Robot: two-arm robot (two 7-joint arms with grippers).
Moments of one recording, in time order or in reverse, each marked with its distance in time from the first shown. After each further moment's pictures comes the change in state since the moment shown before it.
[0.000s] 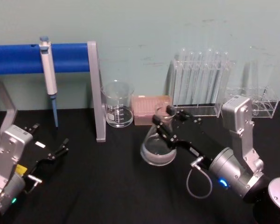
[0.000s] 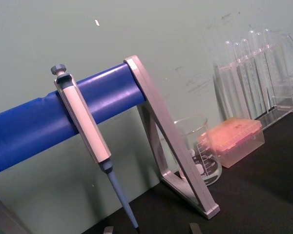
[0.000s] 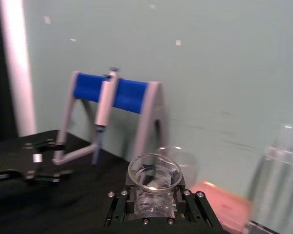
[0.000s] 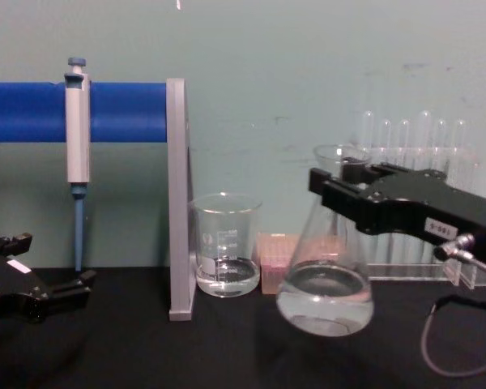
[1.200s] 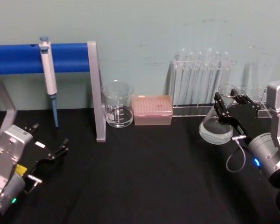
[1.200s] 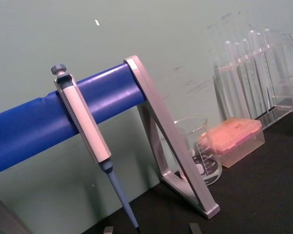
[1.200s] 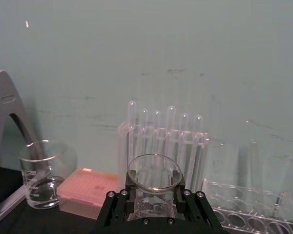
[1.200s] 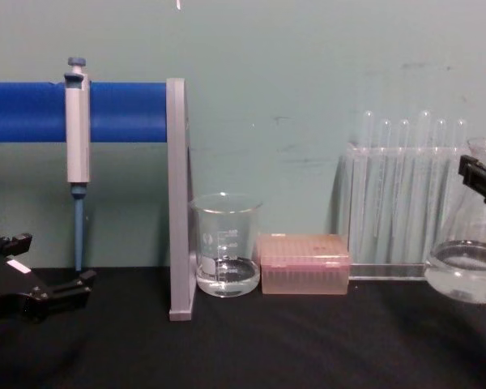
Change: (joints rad) left arm 0.000 0.000 0.000 0.000 0.000 0.000 0.000; right arm 0.008 -0.087 0.225 0.068 -0.124 0.061 -0.241
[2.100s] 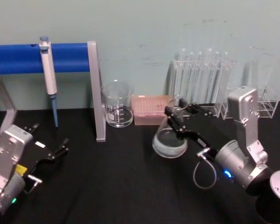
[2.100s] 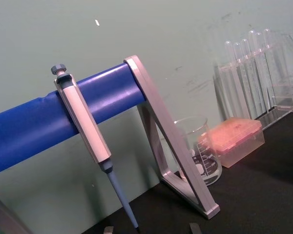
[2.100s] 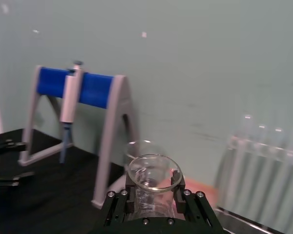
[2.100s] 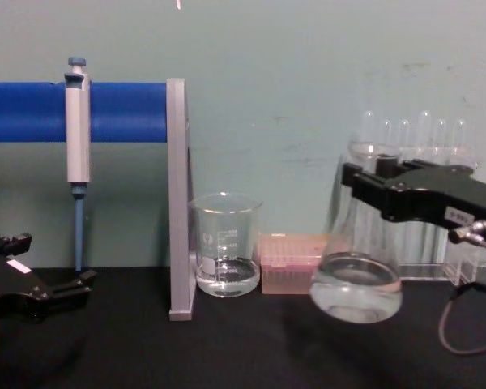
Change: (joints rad) left arm 0.000 0.000 0.000 0.000 0.000 0.000 0.000; right arm -0.001 0.014 -0.127 -0.043 0.041 0.000 0.210
